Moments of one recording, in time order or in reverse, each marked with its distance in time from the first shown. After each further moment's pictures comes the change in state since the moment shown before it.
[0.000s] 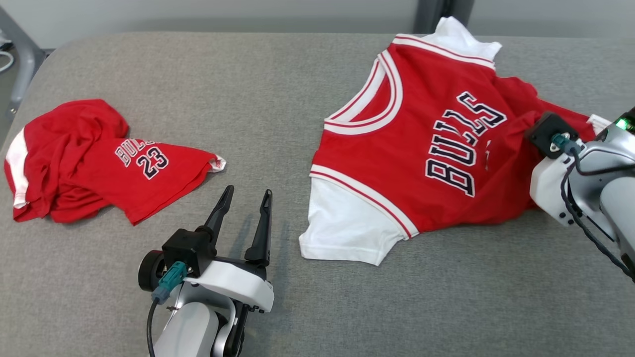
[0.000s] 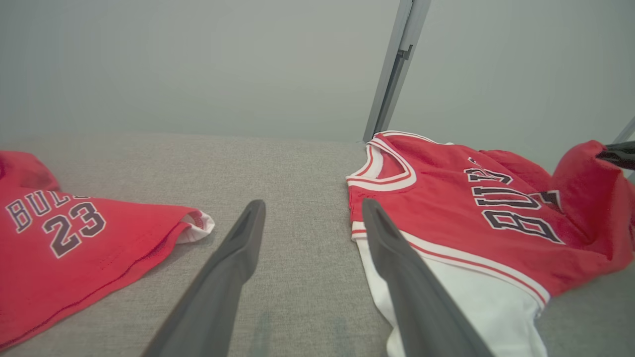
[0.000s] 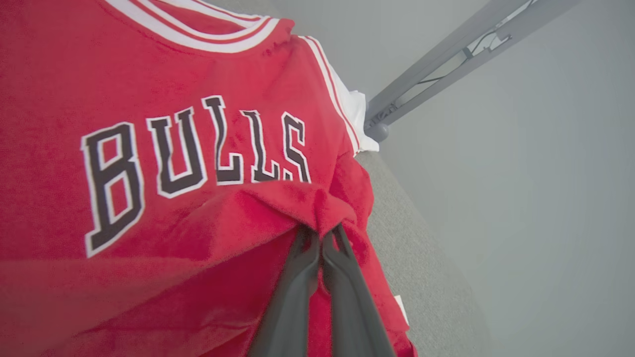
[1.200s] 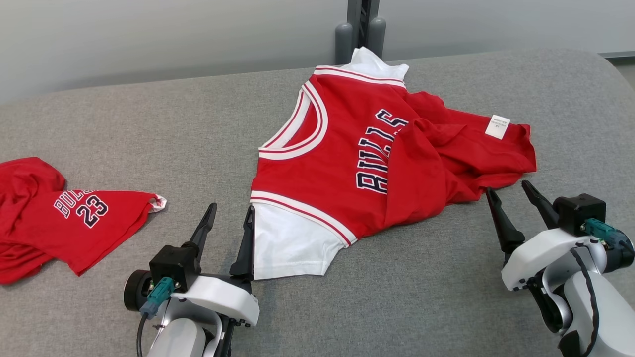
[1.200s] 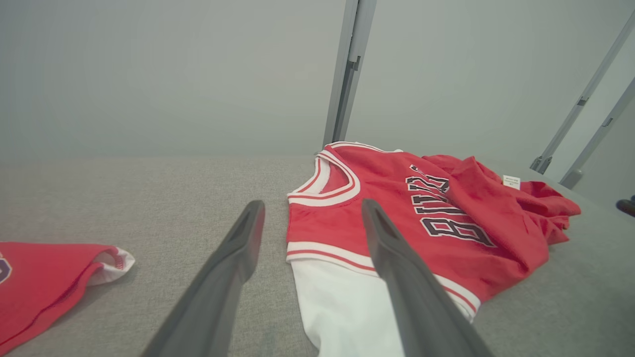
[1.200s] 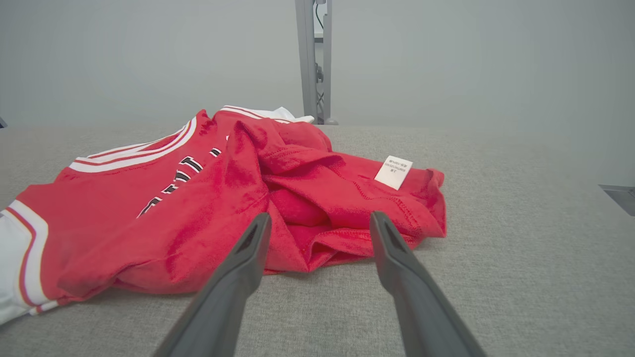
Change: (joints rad) left arm 0.054 0.000 0.065 0.012 0.042 -0.006 0.000; right arm 0.369 0.363 -0.520 0.126 0.183 0.000 -0.379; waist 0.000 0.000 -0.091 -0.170
